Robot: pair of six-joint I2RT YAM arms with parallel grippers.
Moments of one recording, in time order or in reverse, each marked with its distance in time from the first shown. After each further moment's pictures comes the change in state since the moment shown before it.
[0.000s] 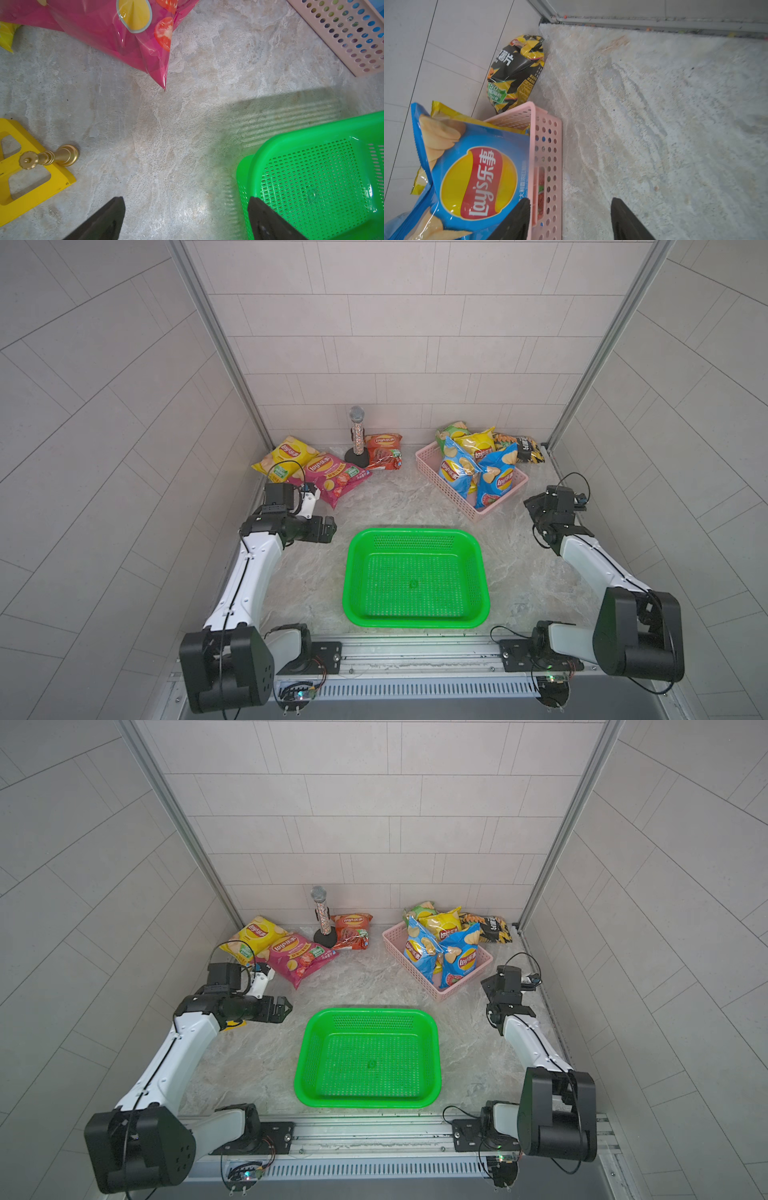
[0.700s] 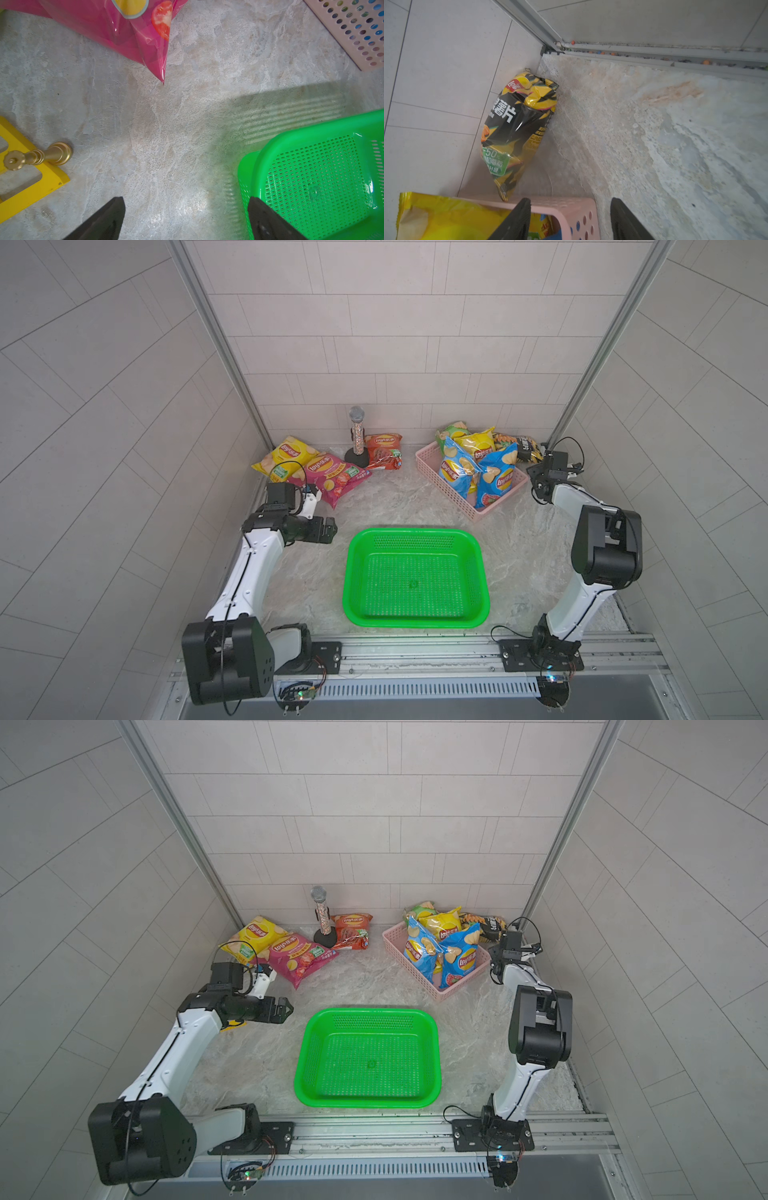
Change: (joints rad) left arm 0.001 0.040 0.000 -0.004 0.006 0.003; right arm -0.050 0.591 0.544 0.037 0.033 0.058
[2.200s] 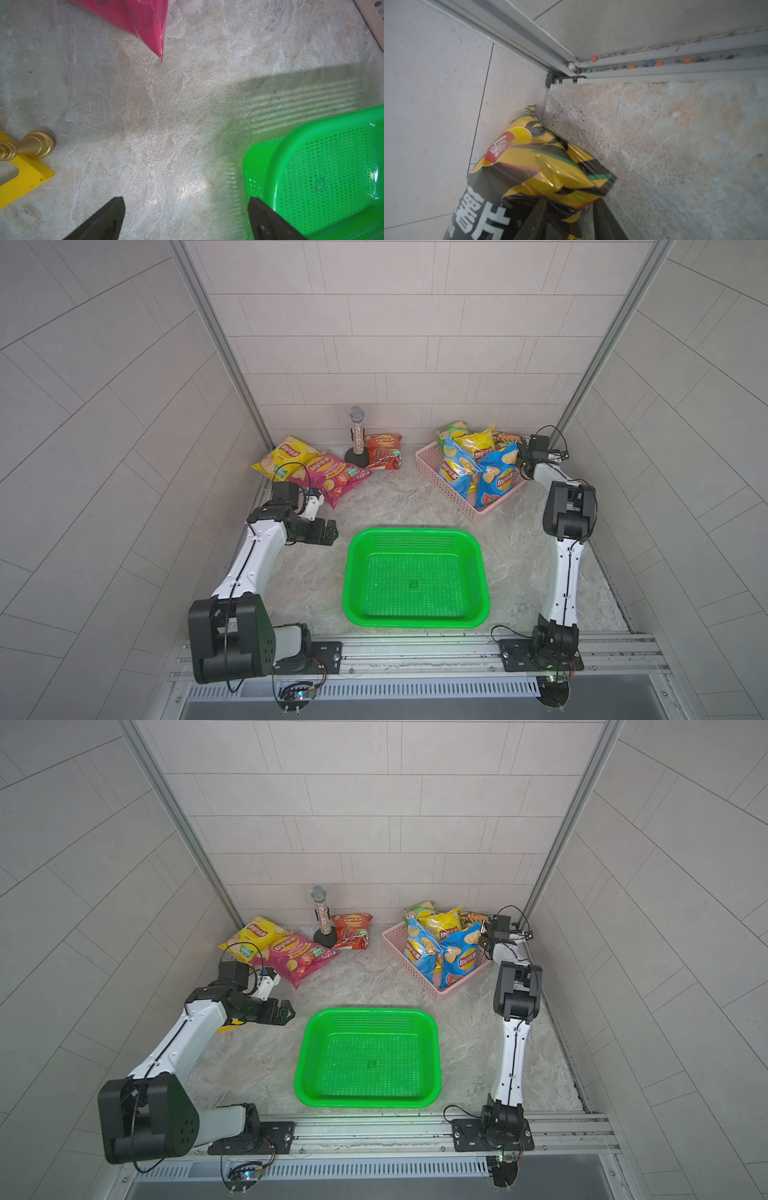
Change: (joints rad) left arm 0.000 0.089 0.015 -0.040 -0.004 0.016; right arm -0.002 0.620 0.706 -0.029 0.098 0.142
